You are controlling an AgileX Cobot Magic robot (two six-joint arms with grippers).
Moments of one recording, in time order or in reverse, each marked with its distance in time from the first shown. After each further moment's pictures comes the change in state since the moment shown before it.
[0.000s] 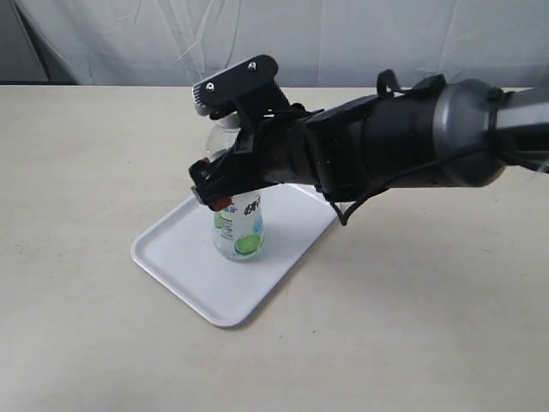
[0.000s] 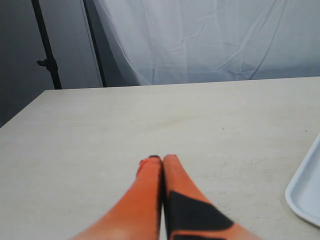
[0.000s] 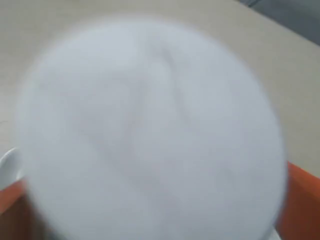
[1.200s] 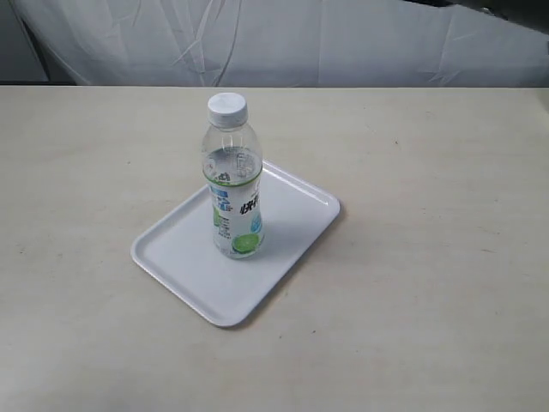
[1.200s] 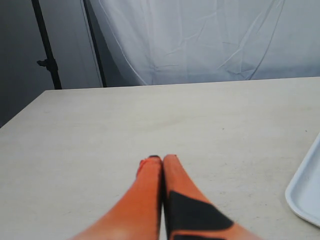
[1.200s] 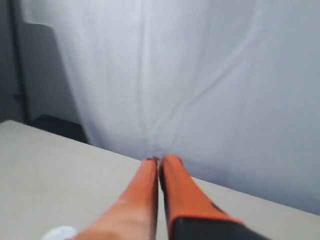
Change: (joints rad) left arm 0.000 0.000 0.000 0.000 0.000 0.000; right arm 0.000 -0.677 0.108 -0.002 -0.205 0.019
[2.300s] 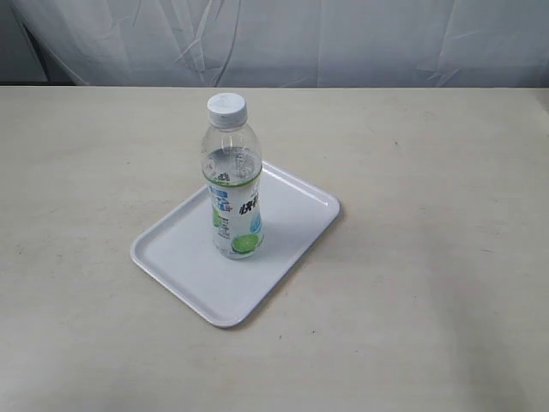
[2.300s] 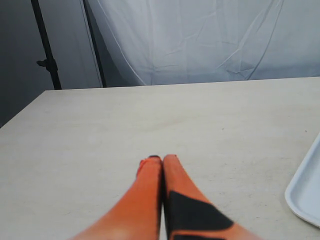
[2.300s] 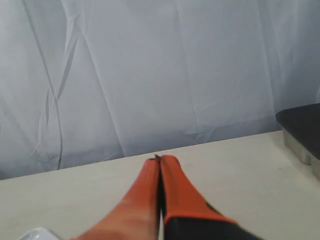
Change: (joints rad) left arm 0.000 0.000 0.000 0.000 0.000 0.000; right arm -0.595 -0.724 0.687 0.014 0.195 0.165
